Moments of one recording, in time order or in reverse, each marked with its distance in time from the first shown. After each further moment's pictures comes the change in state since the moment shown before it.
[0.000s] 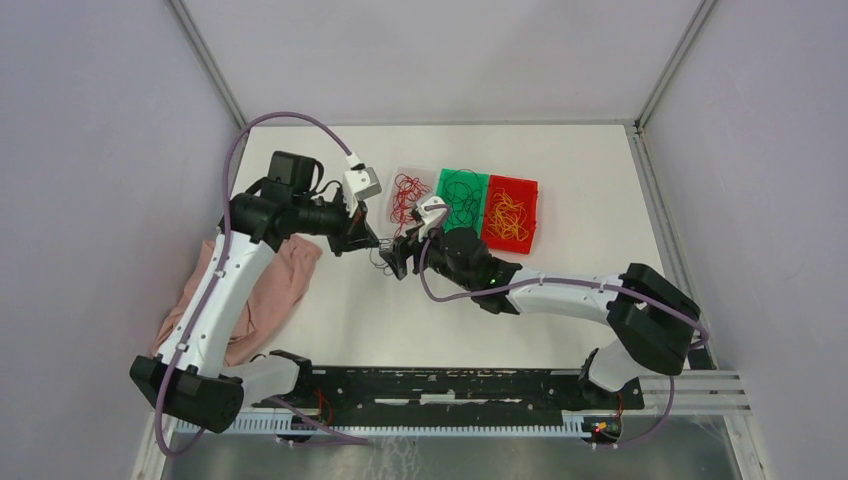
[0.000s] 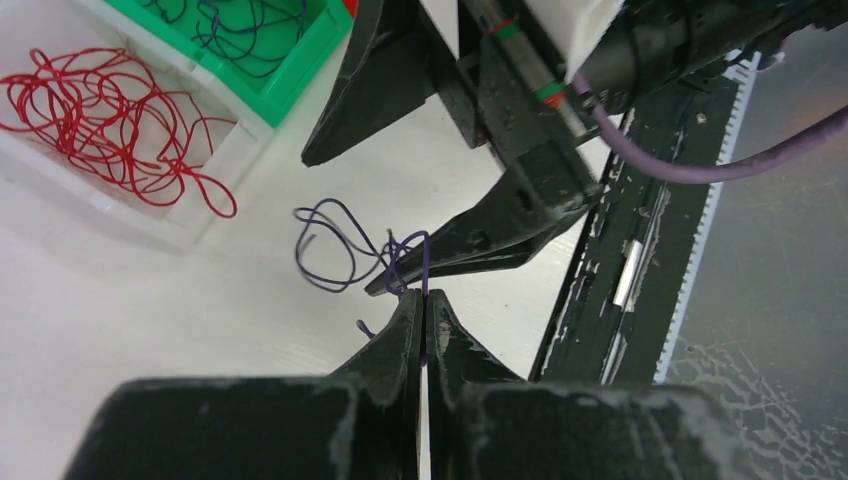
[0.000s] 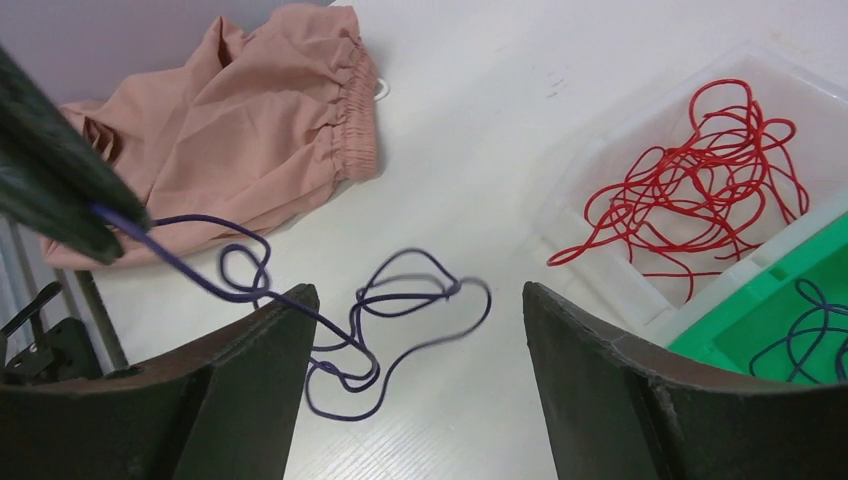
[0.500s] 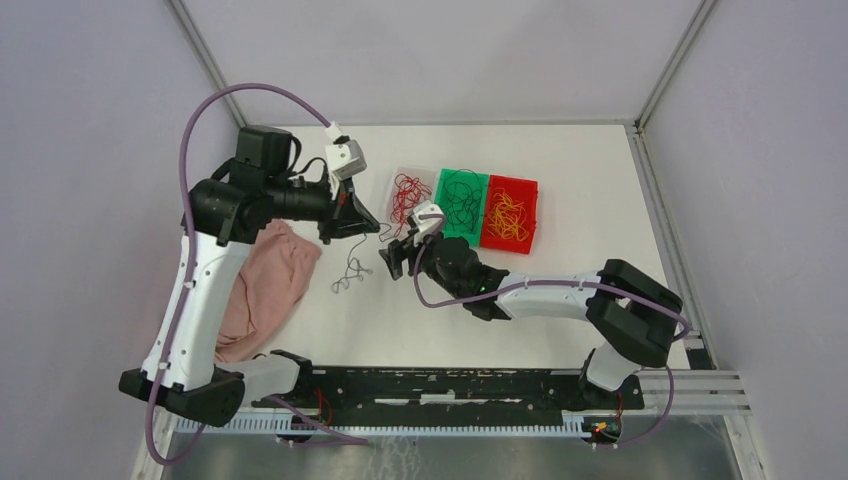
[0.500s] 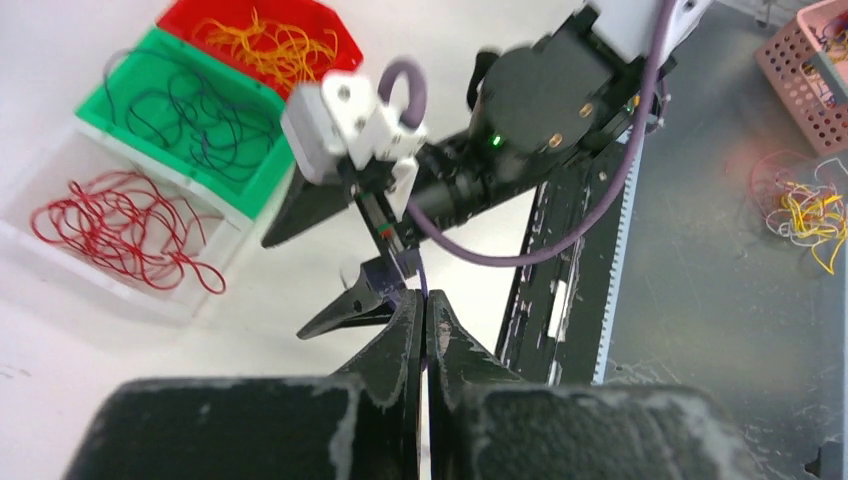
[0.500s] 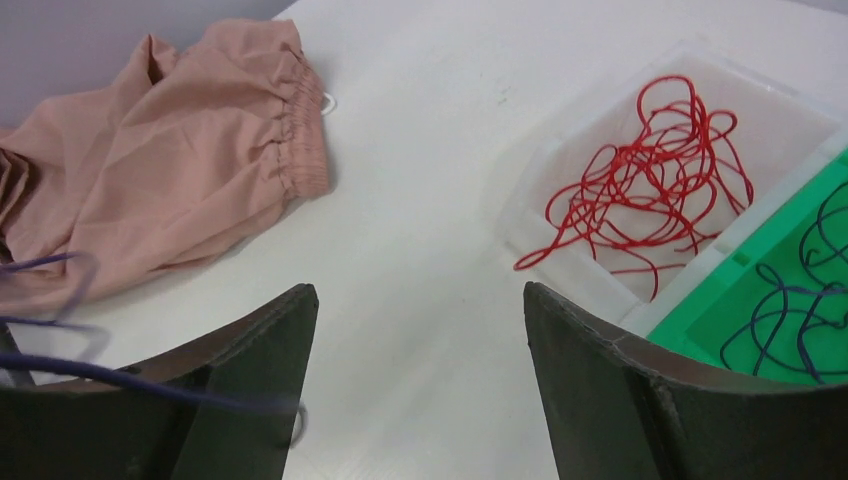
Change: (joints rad) left arm -0.022 0.016 0.312 -0.171 0.134 -0.059; right arm 0.048 0.073 0.013 0.090 0.195 -0.045
